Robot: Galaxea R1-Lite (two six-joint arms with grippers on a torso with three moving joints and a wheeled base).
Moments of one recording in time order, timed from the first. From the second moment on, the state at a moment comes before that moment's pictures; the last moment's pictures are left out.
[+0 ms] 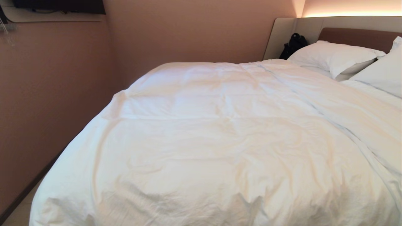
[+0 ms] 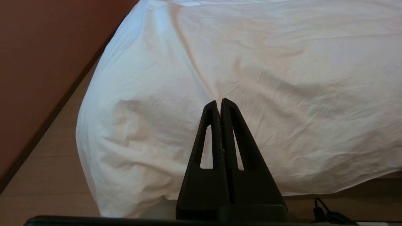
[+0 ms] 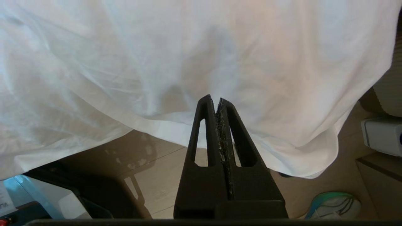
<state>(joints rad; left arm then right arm) 0.01 0.00 0.00 0.02 -0.02 0.05 -1.32 2.05 -1.46 0.56 0.57 -0.78</state>
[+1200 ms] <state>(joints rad) 0.01 0.00 0.00 0.02 -0.02 0.05 -1.26 2.39 -1.47 0.51 0.38 -0.79</state>
